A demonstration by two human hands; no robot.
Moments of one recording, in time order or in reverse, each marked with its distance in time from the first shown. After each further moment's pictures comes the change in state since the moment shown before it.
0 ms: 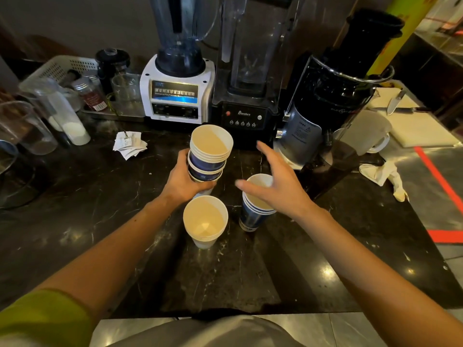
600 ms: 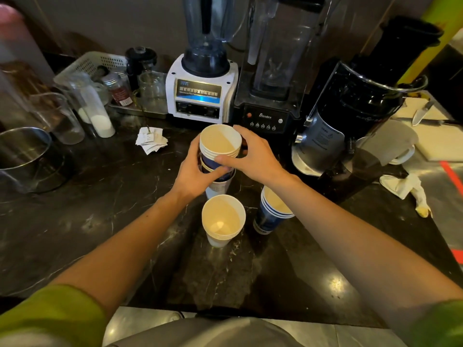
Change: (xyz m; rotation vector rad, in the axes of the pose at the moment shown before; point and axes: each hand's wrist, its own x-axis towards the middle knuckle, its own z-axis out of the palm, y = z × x) left_hand -0.010 0.013 -0.017 -0.179 0.107 0.048; right_hand 0.080 -0.048 0.047 0.056 -0.082 -0.162
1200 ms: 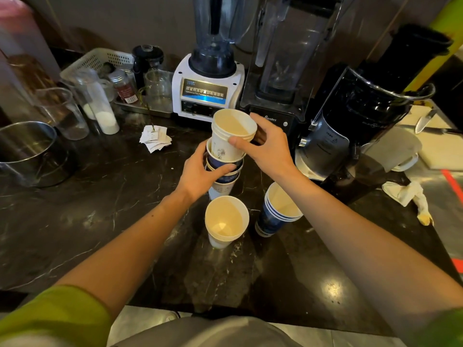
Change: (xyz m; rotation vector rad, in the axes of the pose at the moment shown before) left_hand 0.001 0.006 0.001 0.008 0.010 -0.051; right_hand 0.004 -0.010 -0.015 0.194 0.197 -0.032
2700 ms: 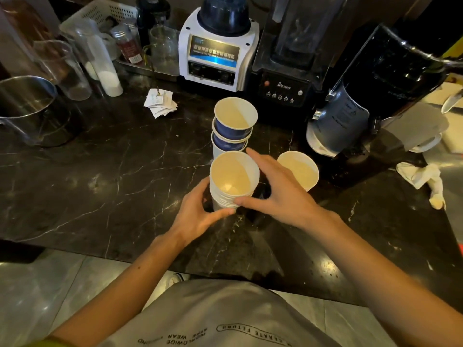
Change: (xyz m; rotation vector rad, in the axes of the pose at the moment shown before) left_hand -0.134 -0.047 0.017 0.024 -0.095 -0.060; right_hand -0.121 0.011 -0.008 -0.348 -0.468 0.010
